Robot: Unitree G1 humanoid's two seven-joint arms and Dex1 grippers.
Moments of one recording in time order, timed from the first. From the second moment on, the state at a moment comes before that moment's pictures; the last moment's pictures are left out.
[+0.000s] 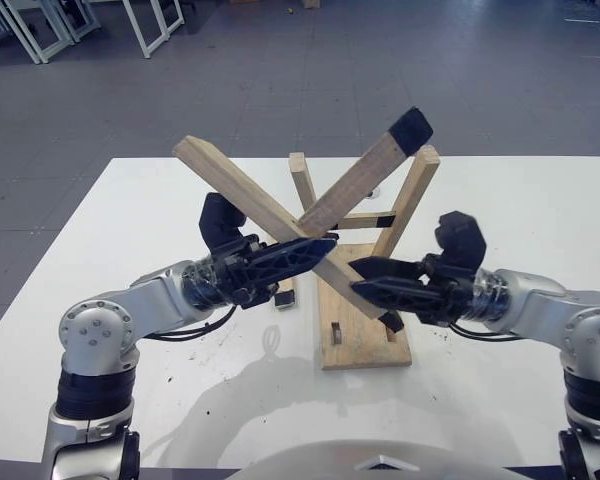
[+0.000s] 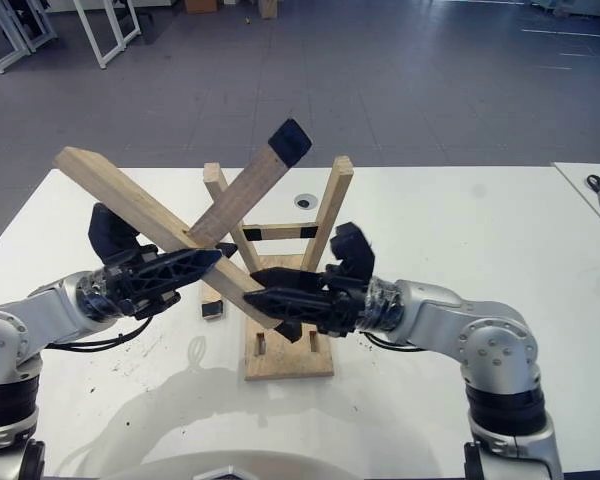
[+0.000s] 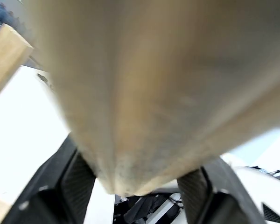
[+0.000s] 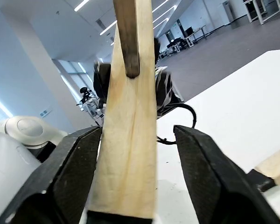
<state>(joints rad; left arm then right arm) -0.16 0.60 0.11 -0.40 -1.70 0.96 -0.50 -0.24 -0.61 -0.09 -0.48 1.53 1.02 0.53</state>
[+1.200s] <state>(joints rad) -0.07 0.60 -0.21 -0.13 -0.41 -0.08 -1.24 0.12 -0.71 -0.03 -0.27 0.82 0.83 0.82</state>
